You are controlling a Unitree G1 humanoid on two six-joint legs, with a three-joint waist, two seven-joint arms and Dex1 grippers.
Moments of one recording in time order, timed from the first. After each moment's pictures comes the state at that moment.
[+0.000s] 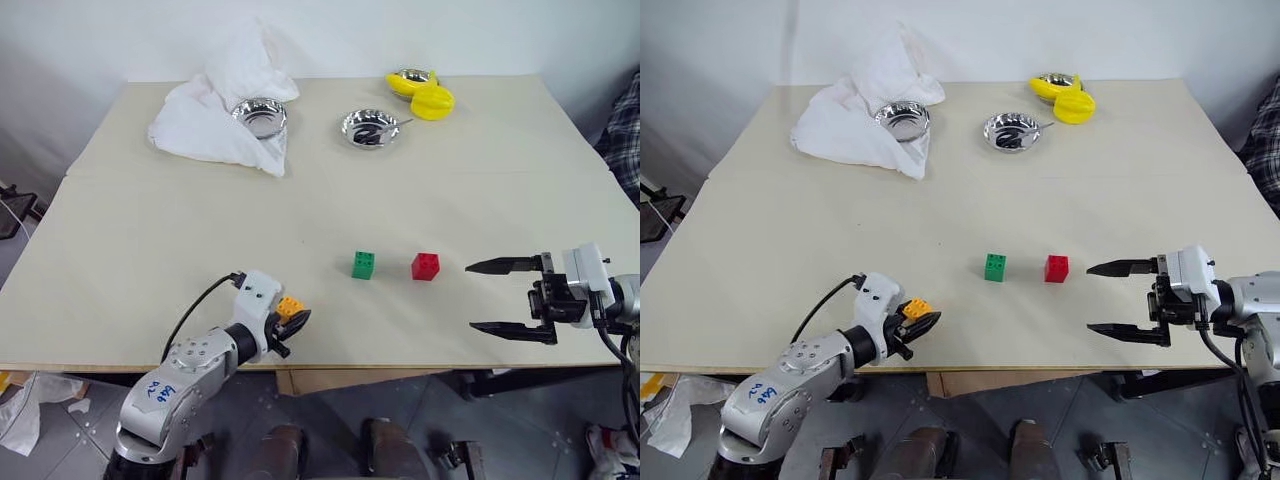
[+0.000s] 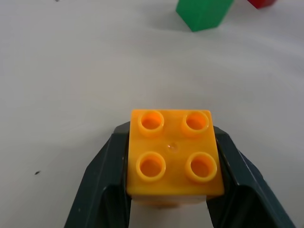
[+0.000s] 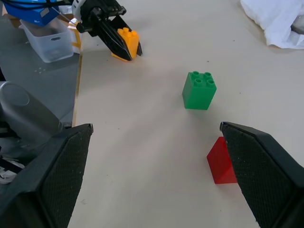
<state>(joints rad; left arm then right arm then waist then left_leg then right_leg) -0.09 0.50 -0.10 -0.55 -0.36 0.81 -0.39 -0.26 -0.95 -0.12 0.21 0.64 -0.11 1.55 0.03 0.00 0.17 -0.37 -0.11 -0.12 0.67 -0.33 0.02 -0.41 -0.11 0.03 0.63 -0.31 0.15</state>
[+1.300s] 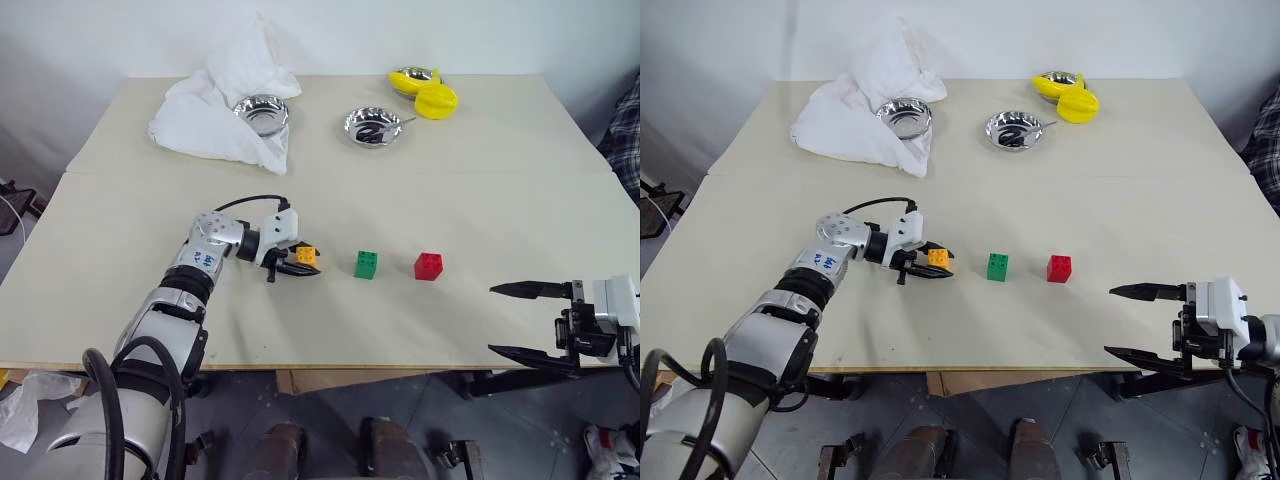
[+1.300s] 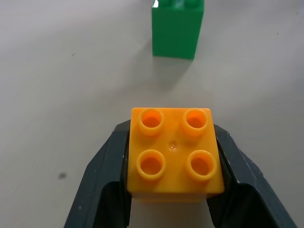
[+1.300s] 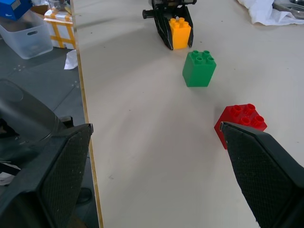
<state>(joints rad) -1.06 0.34 -0.20 1.14 0.02 -0.33 -1.25 0.02 -0.93 -0.36 0.03 0.62 -0.06 1.50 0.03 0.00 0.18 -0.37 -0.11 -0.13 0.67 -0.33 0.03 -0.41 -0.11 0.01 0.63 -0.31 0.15</state>
